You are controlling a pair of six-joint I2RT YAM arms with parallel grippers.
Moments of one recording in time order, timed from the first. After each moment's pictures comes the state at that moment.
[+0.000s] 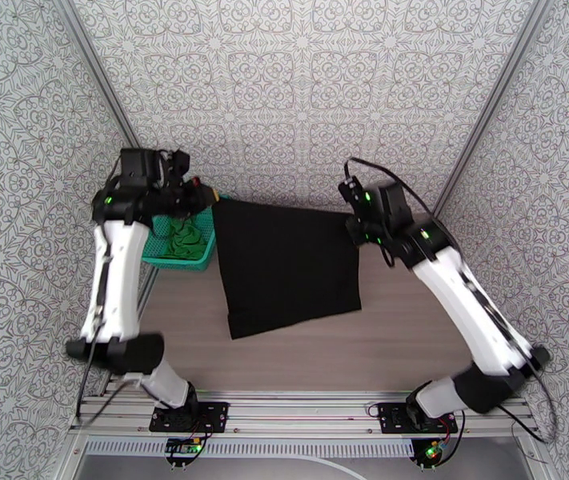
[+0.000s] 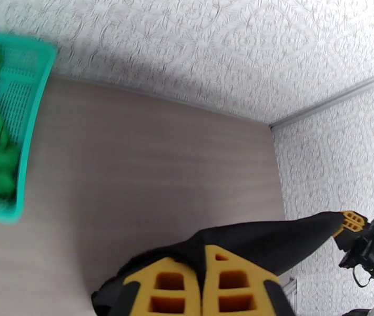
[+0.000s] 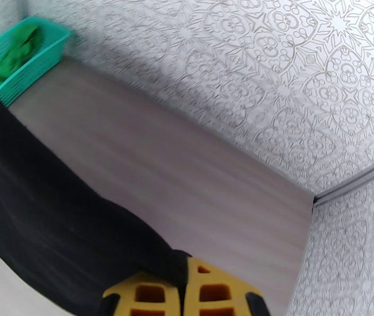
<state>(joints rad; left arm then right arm) 0.02 1.83 2.40 -1.17 0.58 -0.45 0.47 1.64 1.98 -0.96 0.24 -0.17</state>
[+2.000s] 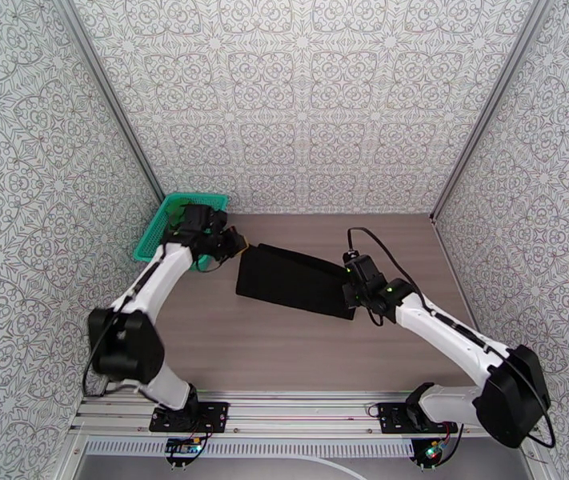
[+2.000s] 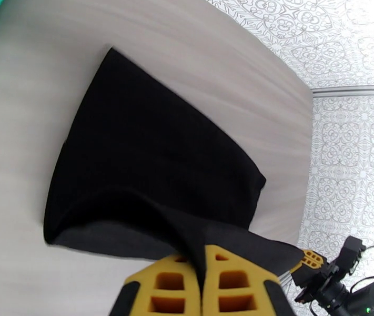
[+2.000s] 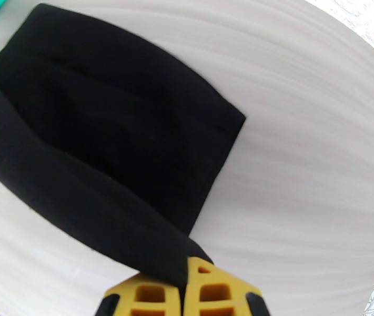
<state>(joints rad) -0.11 1.74 1.51 -0.64 0.53 -0.62 0.56 1.35 1.00 -0.61 0.27 0.26</state>
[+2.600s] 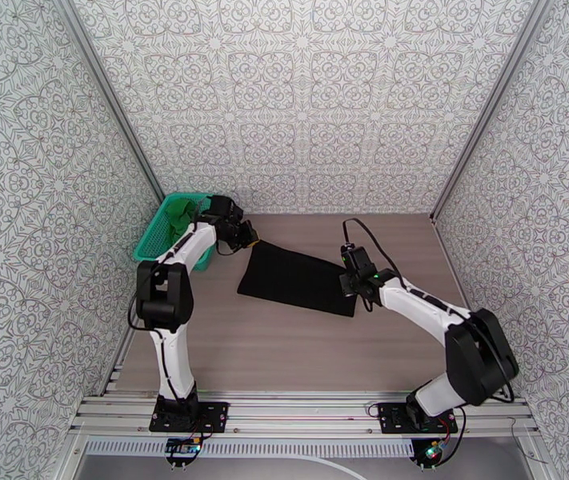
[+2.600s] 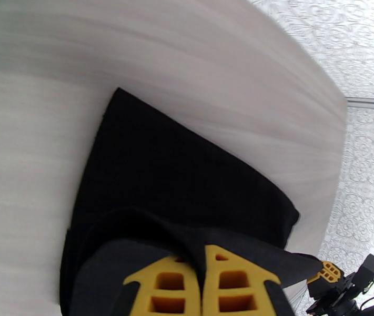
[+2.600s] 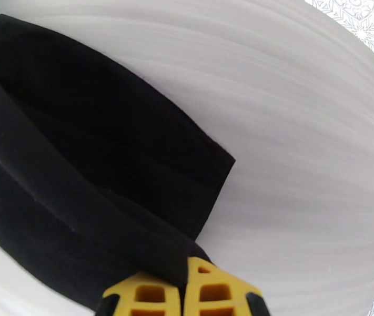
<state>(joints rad) -0.12 2.13 1.80 -0.67 0.50 -0.57 0.47 1.60 1.03 -0.40 0.28 0.17</state>
